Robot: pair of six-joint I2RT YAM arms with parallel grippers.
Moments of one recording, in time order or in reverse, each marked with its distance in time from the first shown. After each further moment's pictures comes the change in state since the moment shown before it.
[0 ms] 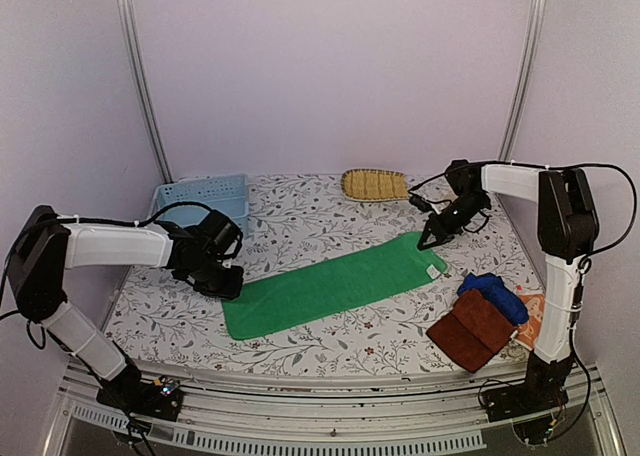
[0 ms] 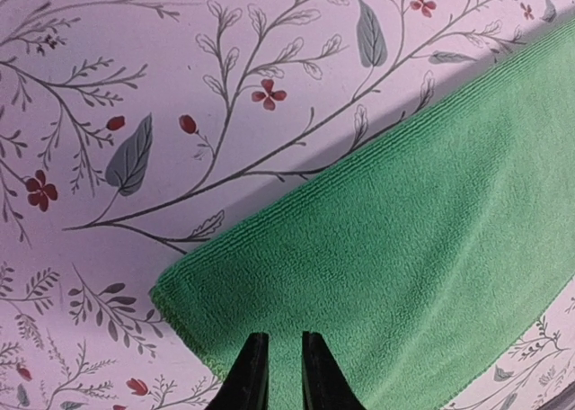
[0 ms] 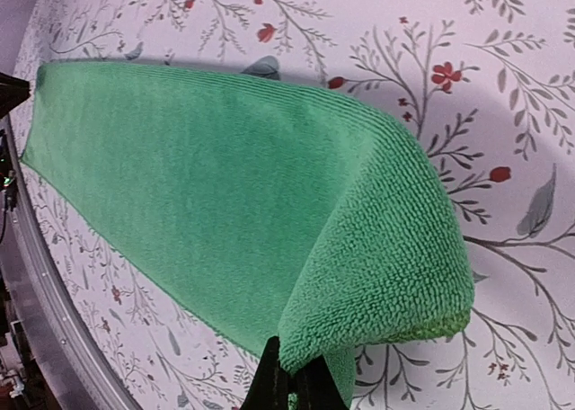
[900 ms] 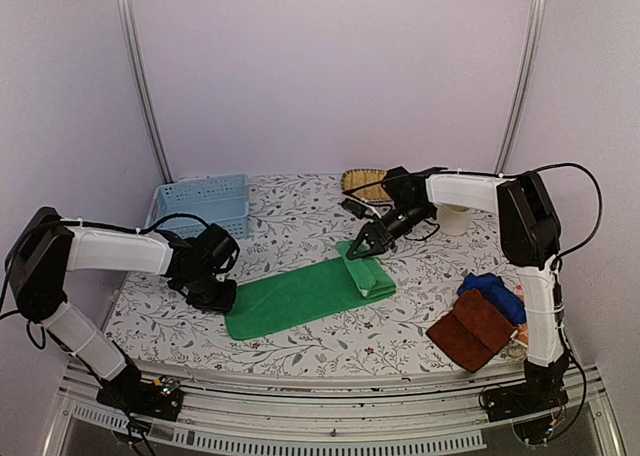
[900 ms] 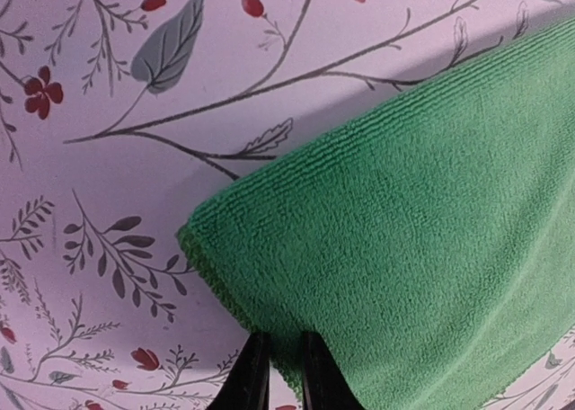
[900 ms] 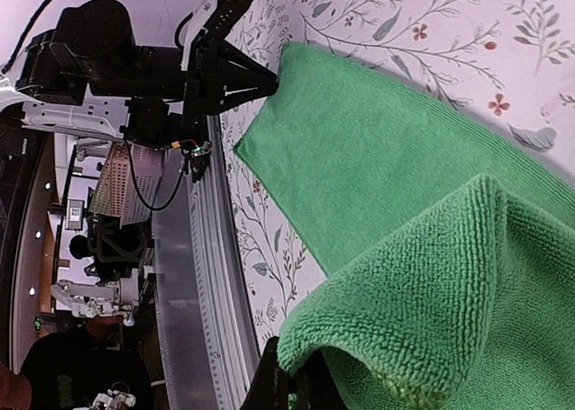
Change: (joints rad) left arm 0.005 0.000 -0.070 -0.042 -0.018 -0.065; right arm 0.304 0.145 0.171 0.018 -0.547 0.148
